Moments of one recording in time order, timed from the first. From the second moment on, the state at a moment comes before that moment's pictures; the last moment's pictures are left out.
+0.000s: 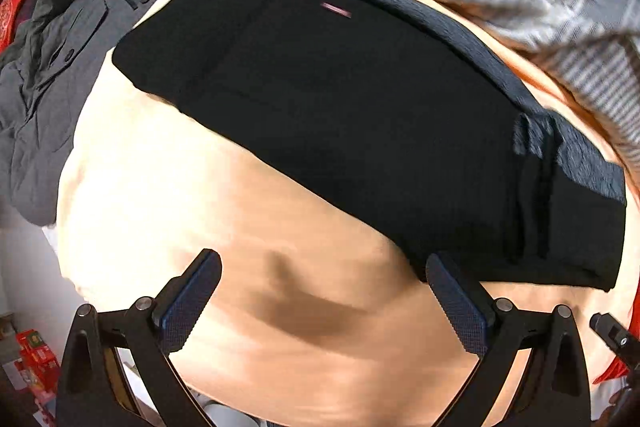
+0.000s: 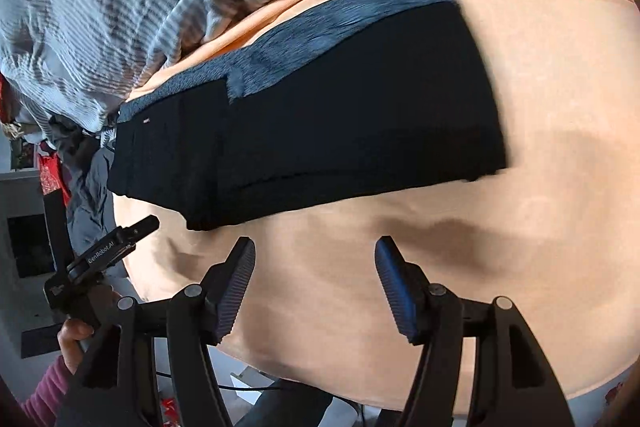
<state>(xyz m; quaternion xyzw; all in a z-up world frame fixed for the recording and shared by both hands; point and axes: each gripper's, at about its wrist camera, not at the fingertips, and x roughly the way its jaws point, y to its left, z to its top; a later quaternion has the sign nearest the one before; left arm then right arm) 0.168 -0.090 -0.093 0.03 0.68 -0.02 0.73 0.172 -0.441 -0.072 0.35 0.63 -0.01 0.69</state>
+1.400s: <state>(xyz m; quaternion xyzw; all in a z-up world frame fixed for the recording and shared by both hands) 0.292 0.053 -0.123 -0.13 0.63 0.00 0.77 0.282 -0.342 -0.101 0.23 0.69 -0.06 0.68</state>
